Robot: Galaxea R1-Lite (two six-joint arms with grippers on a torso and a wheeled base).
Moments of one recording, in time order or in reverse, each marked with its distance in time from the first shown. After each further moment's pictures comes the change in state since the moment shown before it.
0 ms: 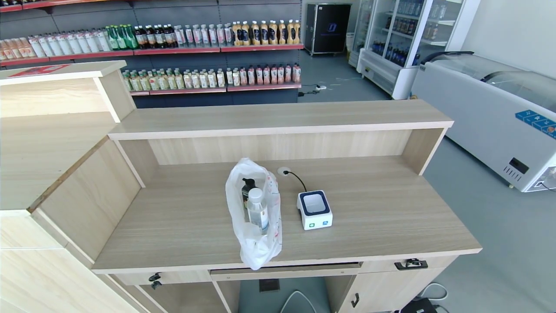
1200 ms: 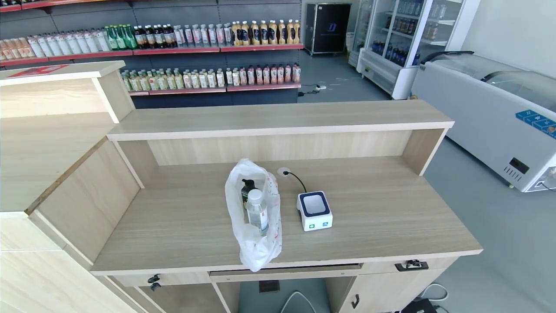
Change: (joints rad) left arm 0.000 0.000 0.000 0.000 0.000 0.000; right arm -0.046 0.274 -0.002 -0.046 0.011 -0.062
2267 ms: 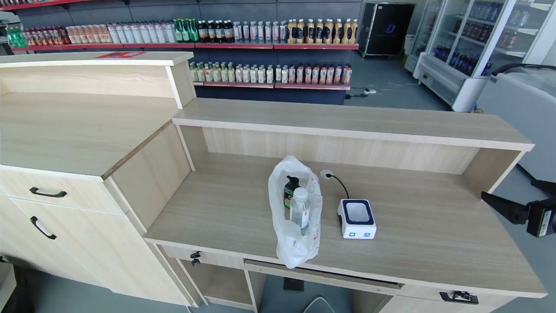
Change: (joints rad) left arm 0.000 0.000 0.000 0.000 0.000 0.000; right arm -0.220 0.979 -0.398 -0.532 0.125 -0.221
